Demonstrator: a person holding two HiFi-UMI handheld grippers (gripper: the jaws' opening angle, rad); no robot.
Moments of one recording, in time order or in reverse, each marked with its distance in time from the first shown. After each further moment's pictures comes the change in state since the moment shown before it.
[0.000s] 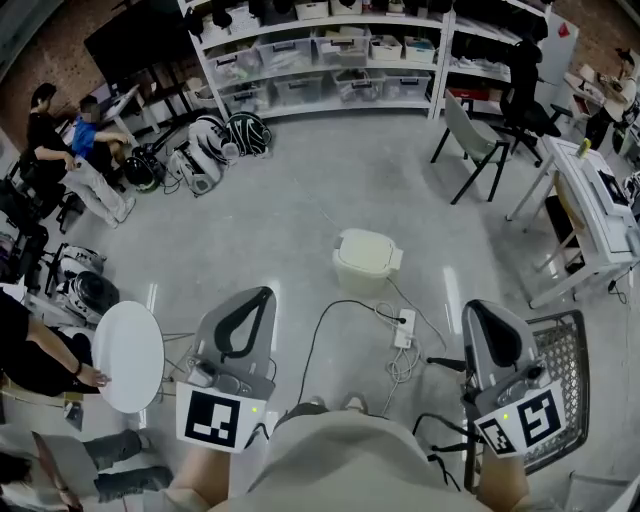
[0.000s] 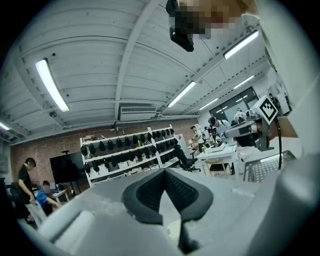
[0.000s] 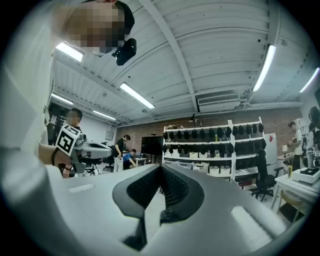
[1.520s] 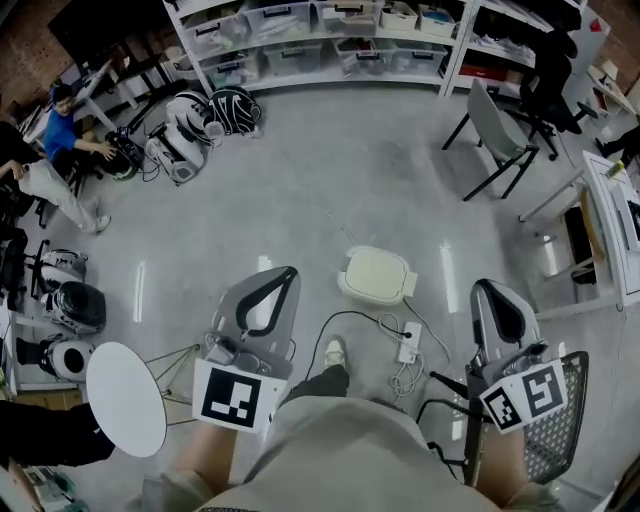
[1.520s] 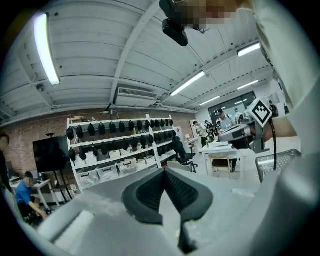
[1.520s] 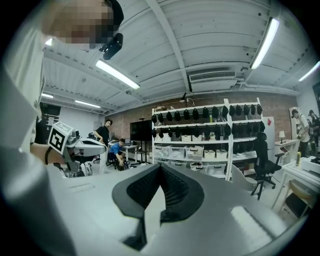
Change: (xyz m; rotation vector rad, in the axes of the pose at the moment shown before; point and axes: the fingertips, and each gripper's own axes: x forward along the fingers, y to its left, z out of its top) left arm 0.247 0.142 -0.080 -0.085 0.082 -0.112; right arm 0.267 -0.123 -0.078 0.084 0.184 -0.086
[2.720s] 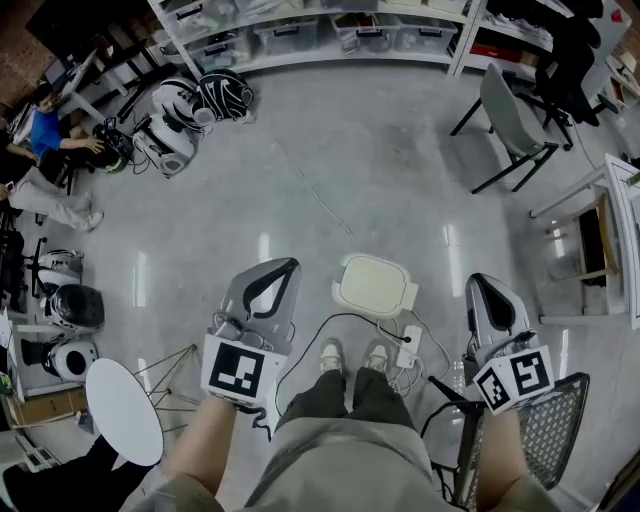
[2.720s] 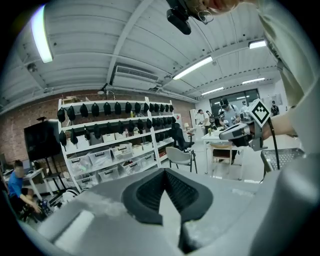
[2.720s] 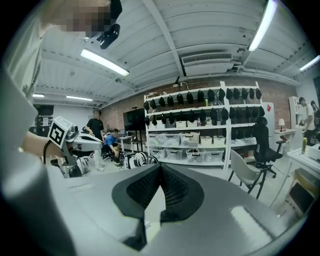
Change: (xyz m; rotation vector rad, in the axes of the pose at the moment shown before) left arm 0.149 0.039 -0.078 -0.054 0.123 -0.047; right arm 0.118 -0.104 -0.088 0.051 0.128 -0.016
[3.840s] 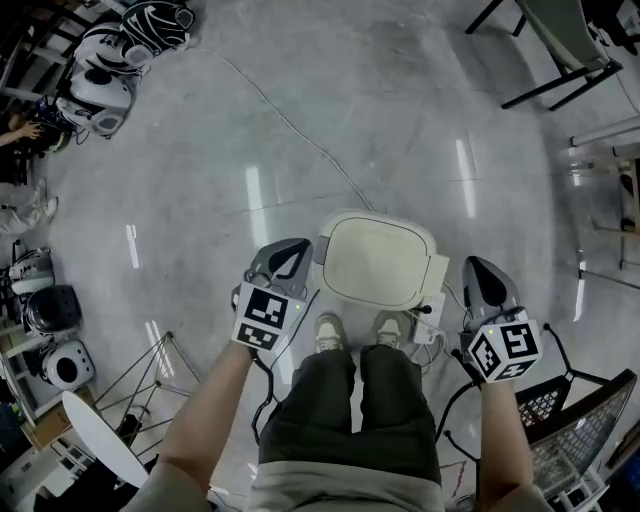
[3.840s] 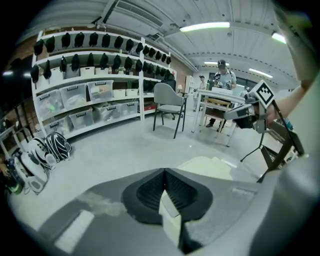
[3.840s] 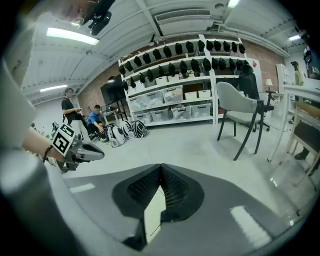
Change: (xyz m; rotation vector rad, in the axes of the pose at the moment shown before) left arm 0.252 -0.054 -0.446 -0.040 0.385 -0.236; right arm 0.147 -0.112 -0.414 0.180 0.291 -0.102
